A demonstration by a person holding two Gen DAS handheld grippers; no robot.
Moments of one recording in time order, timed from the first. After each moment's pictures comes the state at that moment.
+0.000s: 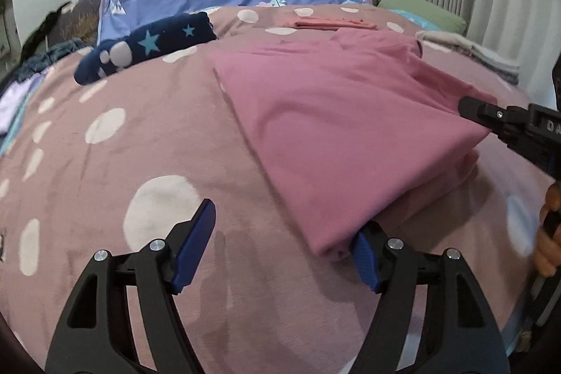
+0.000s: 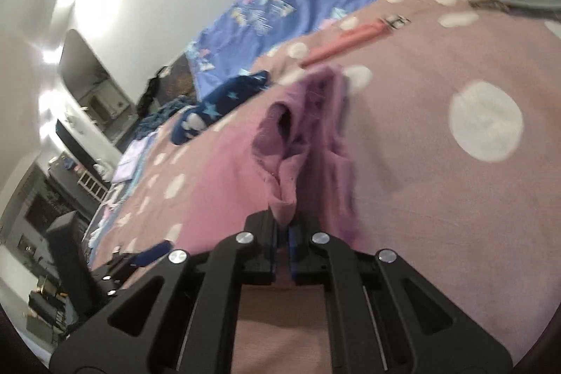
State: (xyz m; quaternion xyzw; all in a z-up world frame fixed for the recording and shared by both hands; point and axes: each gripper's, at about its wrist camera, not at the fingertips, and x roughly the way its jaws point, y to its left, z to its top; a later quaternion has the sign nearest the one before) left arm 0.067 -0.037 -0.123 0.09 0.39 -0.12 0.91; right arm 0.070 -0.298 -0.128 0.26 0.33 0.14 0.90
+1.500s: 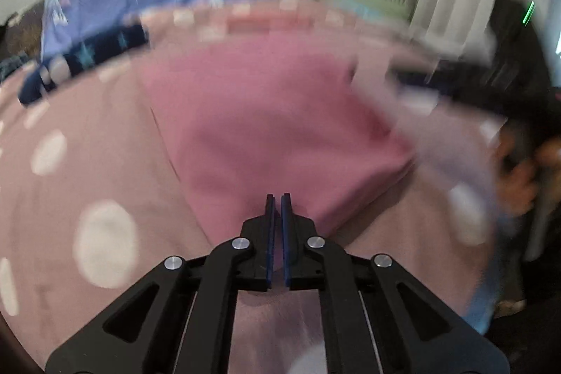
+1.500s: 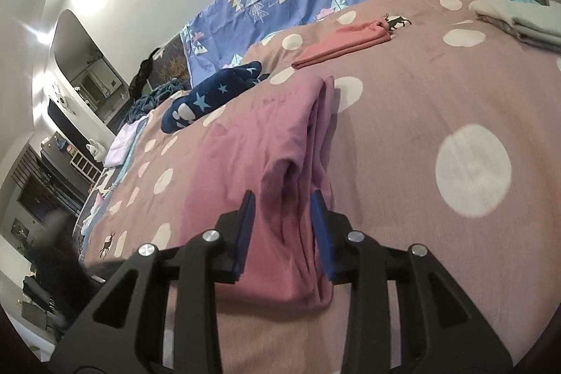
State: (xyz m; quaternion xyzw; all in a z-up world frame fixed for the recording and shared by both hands) left arm 0.079 -0.069 -0.133 0.08 0.43 -0.24 0.87; right arm 0.103 -0.317 -0.098 0.22 0.37 0.15 0.89
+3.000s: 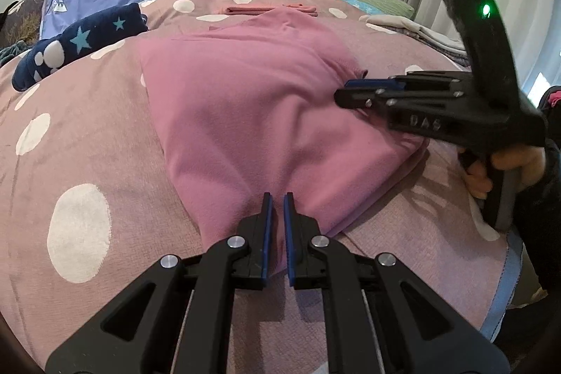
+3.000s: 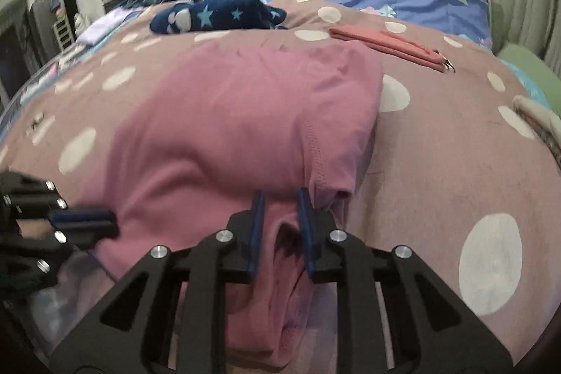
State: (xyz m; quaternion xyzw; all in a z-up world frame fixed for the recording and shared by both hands) left arm 0.076 -0.062 -0.142 0.06 0.41 -0.25 0.88; right arm 0.129 -0.252 -0.139 -0.05 0.39 0.16 0.90
